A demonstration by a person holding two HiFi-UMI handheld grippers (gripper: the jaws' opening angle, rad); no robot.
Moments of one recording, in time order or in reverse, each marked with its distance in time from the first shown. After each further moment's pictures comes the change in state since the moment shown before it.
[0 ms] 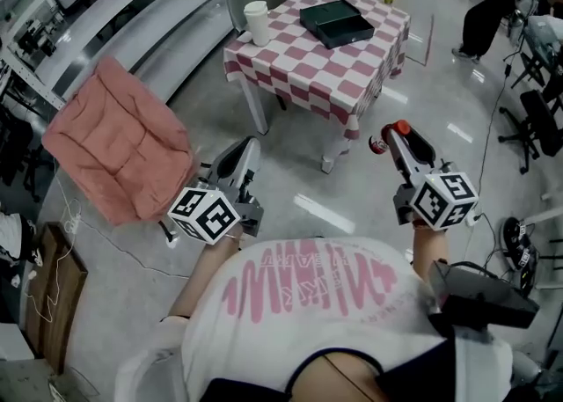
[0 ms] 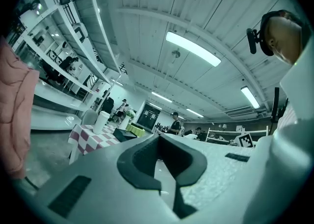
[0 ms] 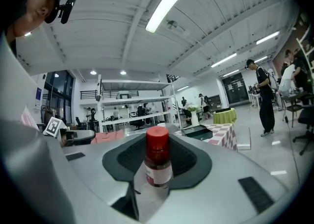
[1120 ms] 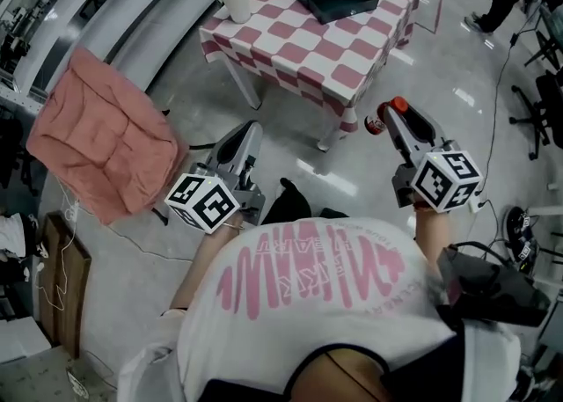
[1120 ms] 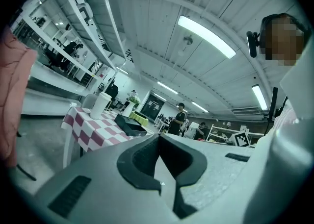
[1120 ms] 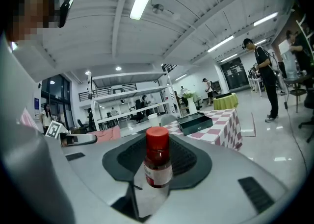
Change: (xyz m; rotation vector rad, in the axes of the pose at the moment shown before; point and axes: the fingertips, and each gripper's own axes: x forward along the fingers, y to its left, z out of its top) left arm 0.130 0.056 -0.053 -0.082 0.110 0.038; right arm 0.111 -0.106 -0.032 0.094 0.105 0.030
